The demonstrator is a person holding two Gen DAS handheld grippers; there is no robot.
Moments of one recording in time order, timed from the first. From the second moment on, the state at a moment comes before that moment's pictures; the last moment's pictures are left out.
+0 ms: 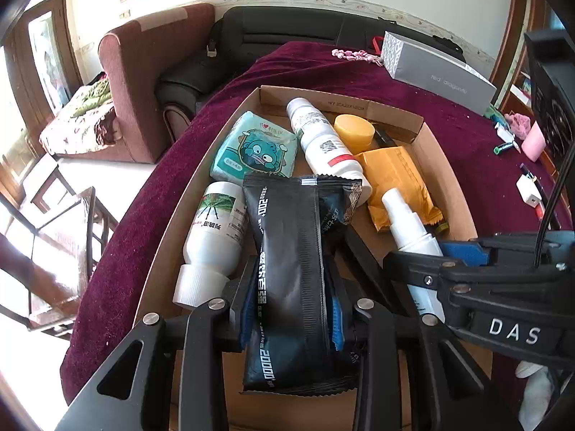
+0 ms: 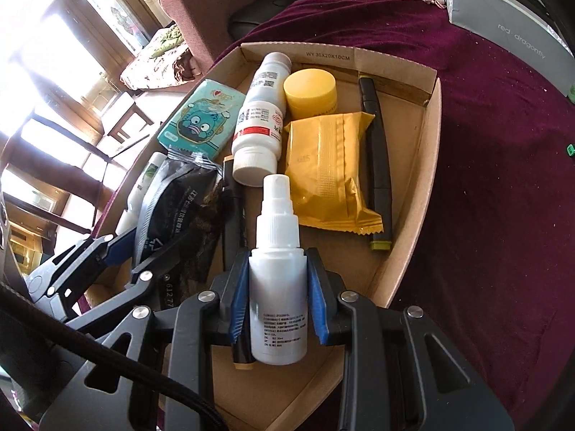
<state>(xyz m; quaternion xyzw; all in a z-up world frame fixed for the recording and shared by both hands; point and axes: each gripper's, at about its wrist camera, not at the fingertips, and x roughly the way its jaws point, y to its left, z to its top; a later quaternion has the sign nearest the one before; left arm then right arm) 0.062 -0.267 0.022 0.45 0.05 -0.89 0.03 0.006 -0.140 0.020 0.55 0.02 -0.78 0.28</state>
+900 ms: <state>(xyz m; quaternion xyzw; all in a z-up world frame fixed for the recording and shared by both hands) 0.094 -0.281 0.044 0.45 0.13 -0.88 0.04 0.029 -0.104 0.052 0.52 -0.03 -0.80 0.30</state>
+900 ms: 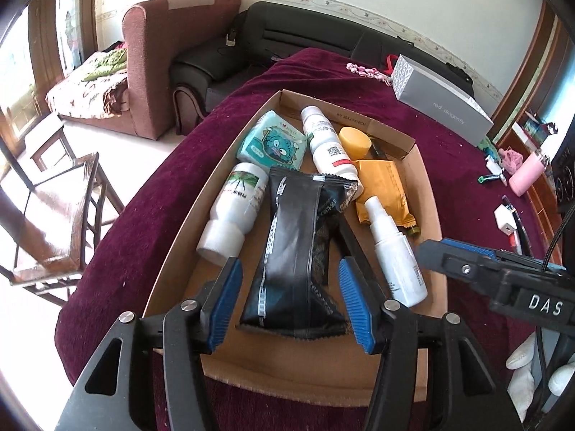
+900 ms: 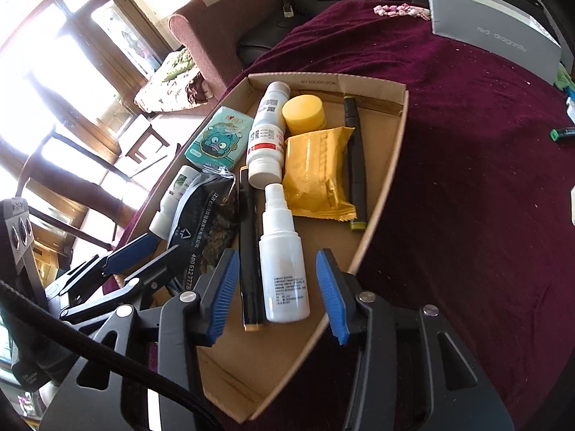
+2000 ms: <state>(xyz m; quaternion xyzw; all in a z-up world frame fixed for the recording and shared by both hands) 0.084 -0.074 0.088 0.45 0.06 -0.88 -0.13 0.052 0.133 0.060 0.48 -0.15 -0.85 0.18</state>
